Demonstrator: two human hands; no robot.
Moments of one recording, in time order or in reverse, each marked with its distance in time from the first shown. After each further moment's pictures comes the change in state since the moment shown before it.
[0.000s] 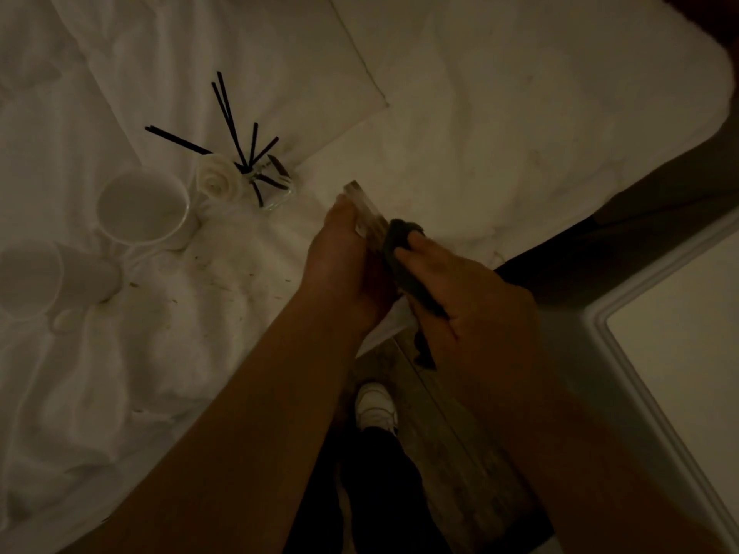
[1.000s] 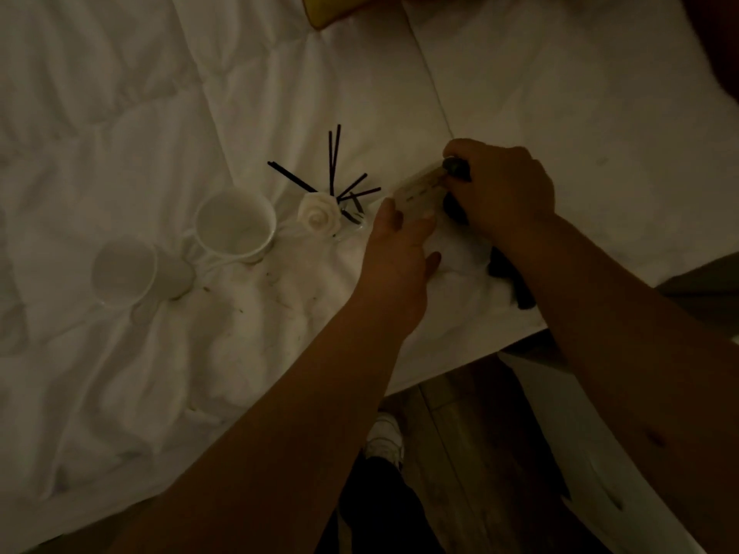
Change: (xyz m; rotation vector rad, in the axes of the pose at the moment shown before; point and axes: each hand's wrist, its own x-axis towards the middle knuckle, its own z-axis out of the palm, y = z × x) left_hand 0.011 0.038 0.001 0.225 -0.026 0.390; right_hand 0.186 0.050 0.042 -0.308 -0.156 0.027
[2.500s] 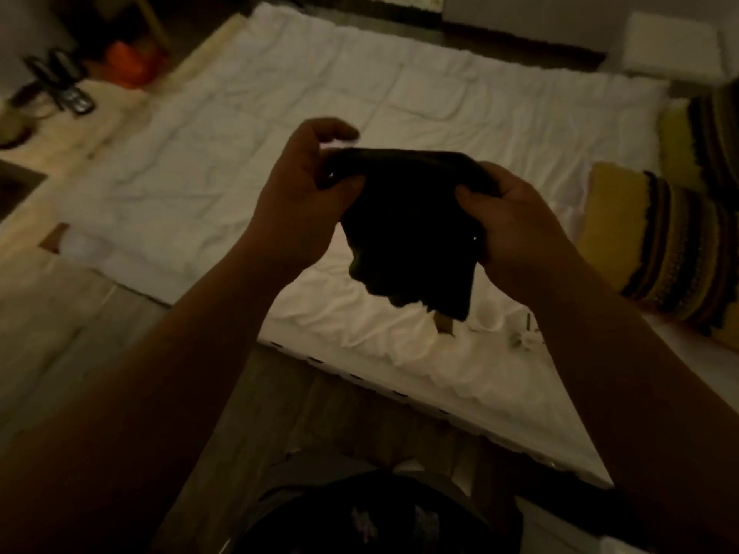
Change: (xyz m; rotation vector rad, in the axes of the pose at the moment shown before) left_hand -0.531 0.333 -0.210 0.328 0.431 0.985; right_hand -0.208 -0.493 -0.308 1.128 -0.745 -0.413
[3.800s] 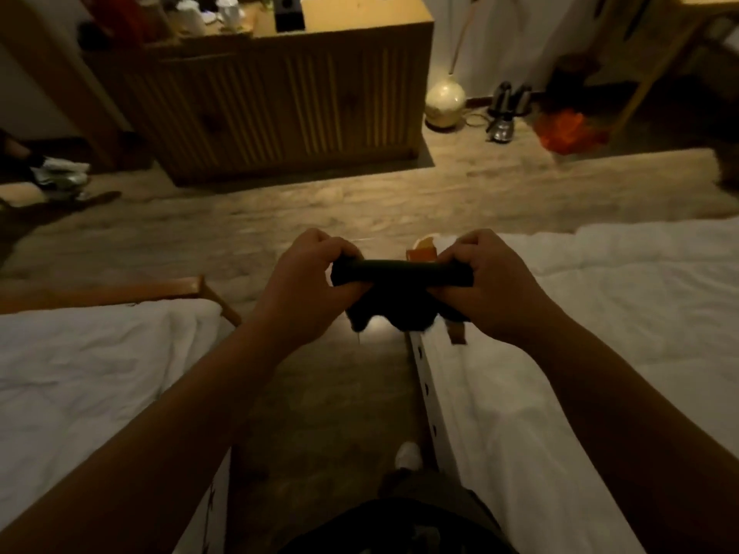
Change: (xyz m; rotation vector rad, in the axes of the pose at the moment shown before) left_hand -0.134 -0.014 -0.612 0.899 0.940 -0.406; right_hand 0.272 0.051 0.699 -0.840 -1.069 -0.602
